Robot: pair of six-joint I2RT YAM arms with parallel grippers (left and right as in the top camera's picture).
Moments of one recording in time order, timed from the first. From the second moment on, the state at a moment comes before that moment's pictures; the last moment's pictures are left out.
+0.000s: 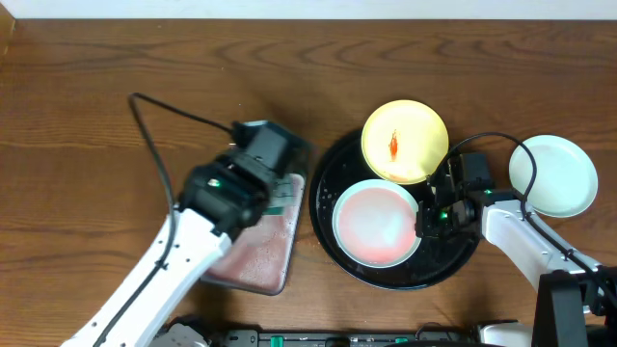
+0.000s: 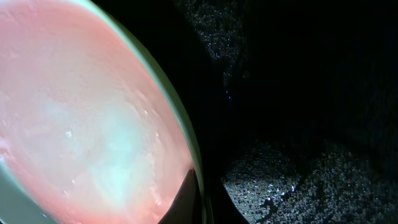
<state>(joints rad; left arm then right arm) -0.57 1.30 1.24 -1.11 -0.24 -0.65 0.12 1.51 0.67 -0.58 -0.31 0.23</state>
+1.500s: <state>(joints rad) -0.41 1.05 0.97 -1.02 -0.03 -0.53 0.40 0.91 0.72 -0.67 0.26 0.19</state>
